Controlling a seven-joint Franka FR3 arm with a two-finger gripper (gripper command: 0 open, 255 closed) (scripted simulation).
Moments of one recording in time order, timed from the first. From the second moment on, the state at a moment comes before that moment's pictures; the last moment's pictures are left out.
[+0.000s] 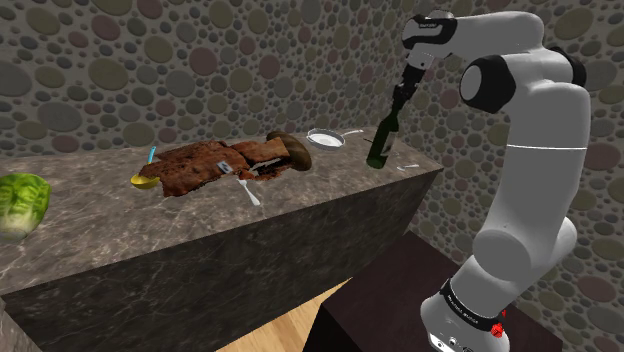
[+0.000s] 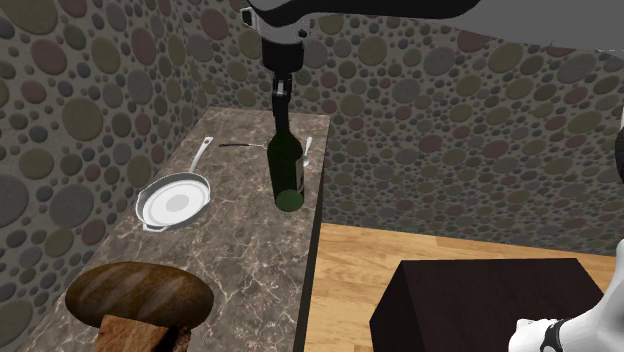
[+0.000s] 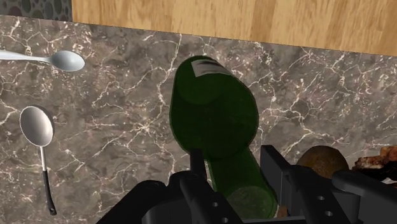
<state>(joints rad) -0.26 0.42 -0.50 -1.29 0.27 1.73 -0.73</state>
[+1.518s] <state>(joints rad) -0.32 0.51 -0.49 -0.86 0.31 1.40 -0.66</state>
